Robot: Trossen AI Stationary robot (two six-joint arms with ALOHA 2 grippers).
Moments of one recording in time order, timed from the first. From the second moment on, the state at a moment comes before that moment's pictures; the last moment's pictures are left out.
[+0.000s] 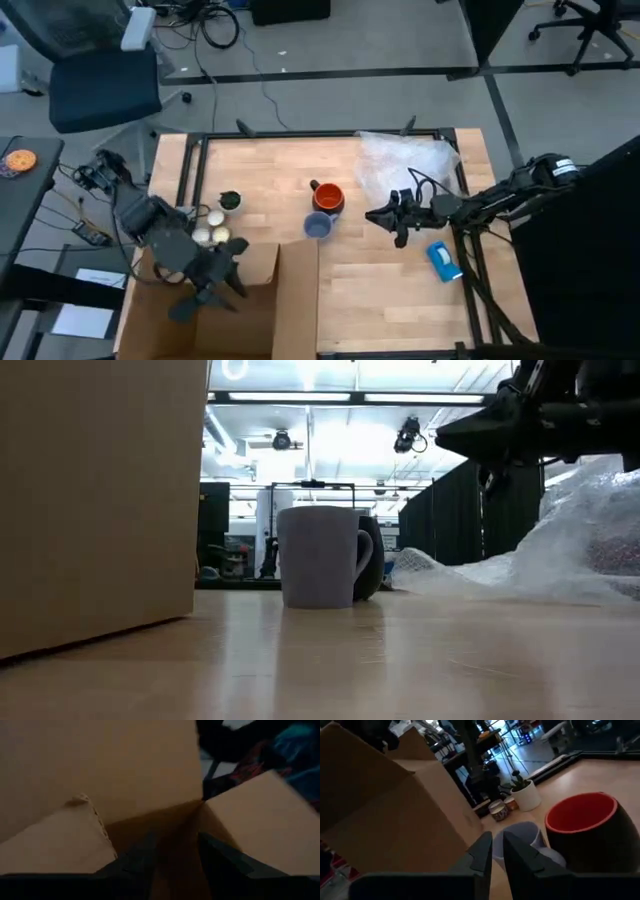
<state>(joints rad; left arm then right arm) -0.70 1.25 1.45 -0.77 -0.02 -0.33 0.20 1.13 0.16 1.02 0.29 0.53</state>
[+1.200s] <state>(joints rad) -0.70 1.37 2.05 -1.55 -0.79 -0.23 0.23 1.13 0.16 1.02 0.35 0.52</state>
